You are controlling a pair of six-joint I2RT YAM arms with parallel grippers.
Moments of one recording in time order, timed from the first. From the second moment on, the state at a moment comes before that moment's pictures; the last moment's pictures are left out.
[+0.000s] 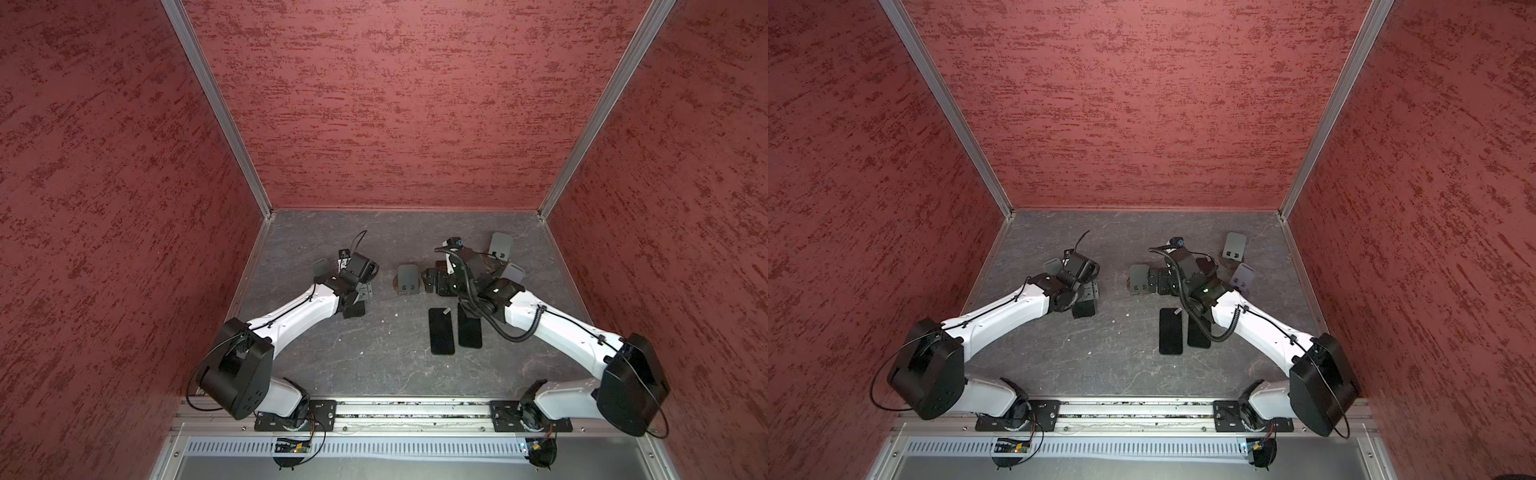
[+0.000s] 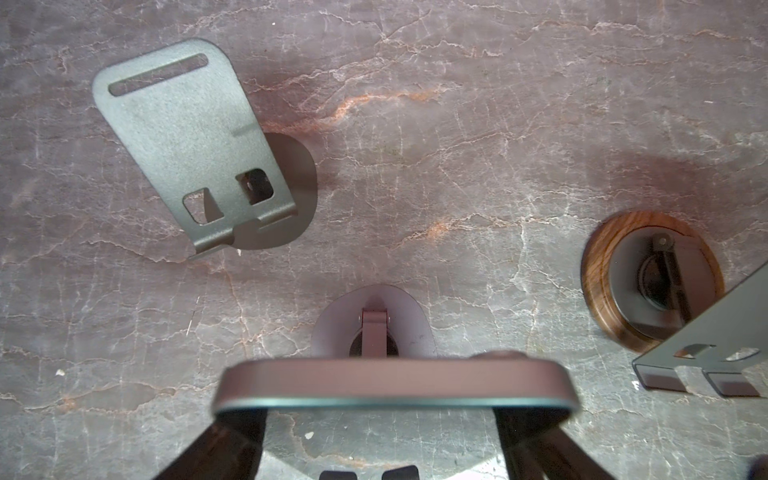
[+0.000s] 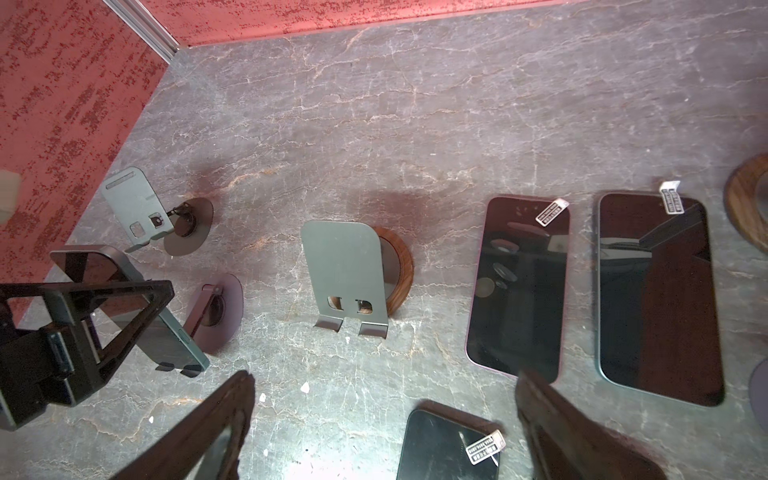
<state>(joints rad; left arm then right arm) -0.54 1.44 0.94 -0.57 -0.39 -0.64 0.66 1.36 0.98 -0.30 0.12 0.50</state>
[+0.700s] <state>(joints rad) -0.54 1.38 0.94 -0.59 -0.39 -0.65 0.66 1.34 0.95 -0.30 0.12 0.52</state>
